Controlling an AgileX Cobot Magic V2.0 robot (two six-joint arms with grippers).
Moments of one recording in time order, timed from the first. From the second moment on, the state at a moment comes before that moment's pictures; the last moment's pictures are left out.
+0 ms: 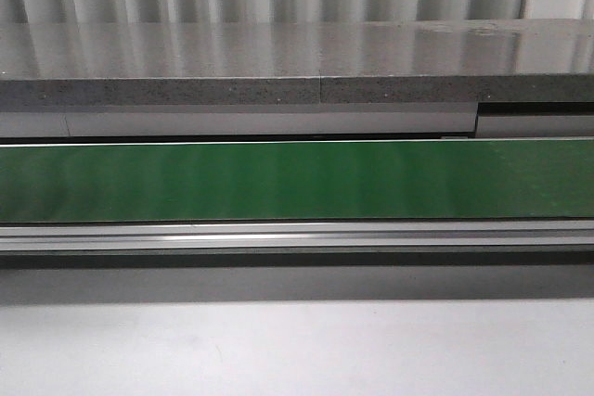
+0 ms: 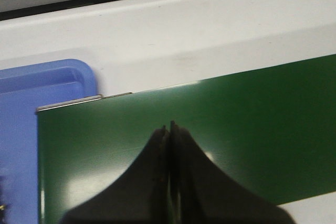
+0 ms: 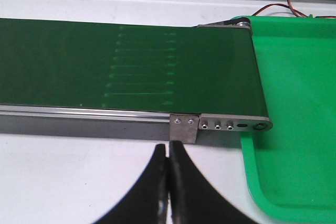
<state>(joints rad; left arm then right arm) -0.12 1.28 -1.15 -0.09 0.78 0.16 -0.08 0.35 -0.44 0.08 0.66 -0.08</state>
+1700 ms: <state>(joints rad) -0.09 0.23 -0.24 -0.04 0.23 -0.01 -0.08 0.35 -0.44 0.08 0.66 -0.08</state>
